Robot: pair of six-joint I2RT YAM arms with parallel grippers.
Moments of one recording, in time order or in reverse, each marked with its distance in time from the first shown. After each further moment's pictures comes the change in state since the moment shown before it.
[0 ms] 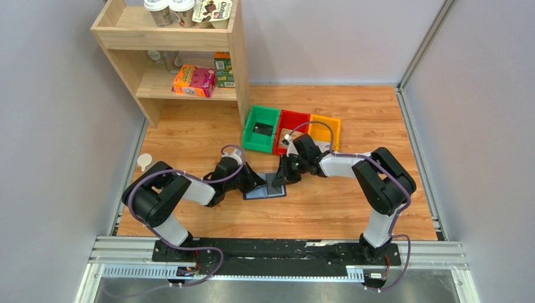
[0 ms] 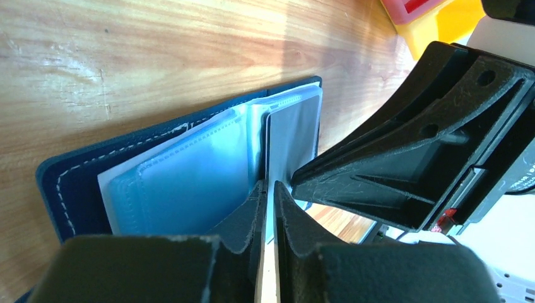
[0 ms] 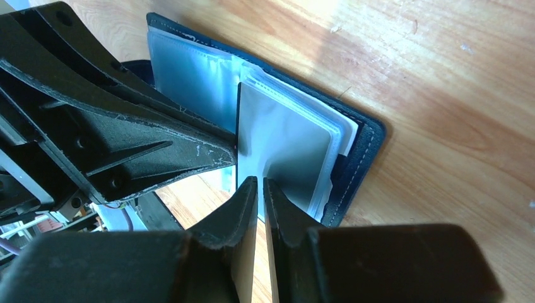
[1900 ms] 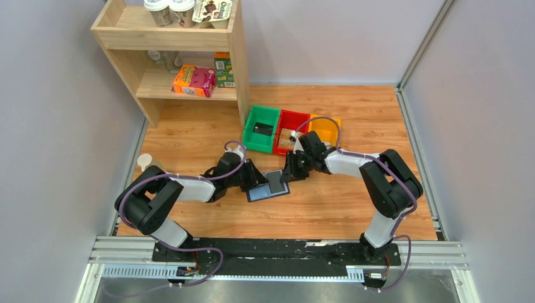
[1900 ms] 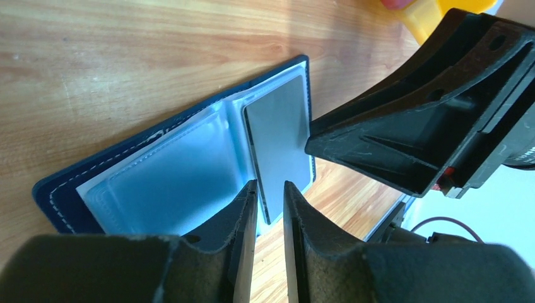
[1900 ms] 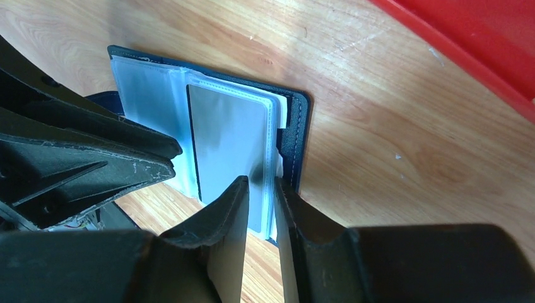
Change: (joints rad) left arm -0.015 -0.076 0.067 -0.199 -0.006 0.081; right arm -0.050 -0.055 0.006 -0.116 0.102 -0.098
